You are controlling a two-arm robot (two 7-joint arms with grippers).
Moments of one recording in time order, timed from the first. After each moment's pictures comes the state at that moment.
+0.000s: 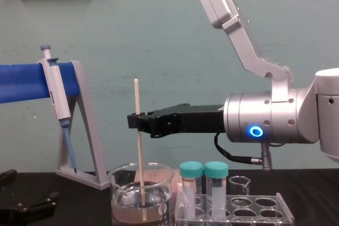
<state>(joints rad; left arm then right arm) -0.20 0.60 0.45 -1.41 -0.25 -0.12 0.03 0.73 0.27 -0.72 -1.17 0.51 0.11 0.53</state>
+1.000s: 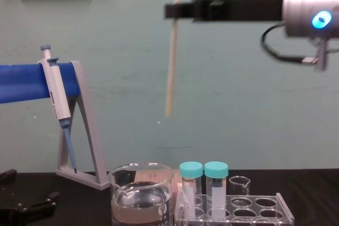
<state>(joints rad) -0.20 0.60 0.45 -1.41 -0.25 -0.12 0.03 0.67 0.42 -0.53 -1.54 0.61 0.24 0.49</state>
